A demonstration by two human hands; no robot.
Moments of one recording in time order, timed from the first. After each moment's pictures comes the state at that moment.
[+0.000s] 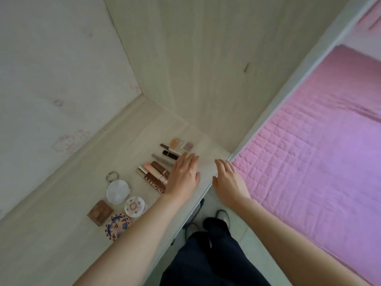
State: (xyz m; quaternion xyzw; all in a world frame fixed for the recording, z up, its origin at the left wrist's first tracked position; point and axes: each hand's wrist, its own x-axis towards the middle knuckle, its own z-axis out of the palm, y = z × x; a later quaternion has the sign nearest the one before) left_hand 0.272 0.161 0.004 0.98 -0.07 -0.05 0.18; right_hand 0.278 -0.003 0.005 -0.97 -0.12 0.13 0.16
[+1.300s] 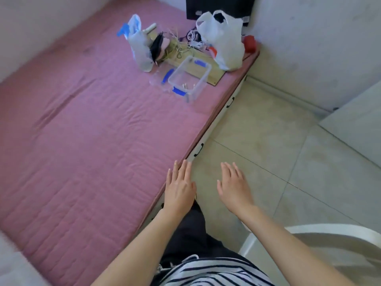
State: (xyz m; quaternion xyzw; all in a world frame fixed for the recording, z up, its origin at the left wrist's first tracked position) left_hand 0.010 -0.441 0.006 0.67 -0.72 -0.17 -0.01; right_hand -0.165 -0.452 0.024 -0.73 0.66 0.03 0.19
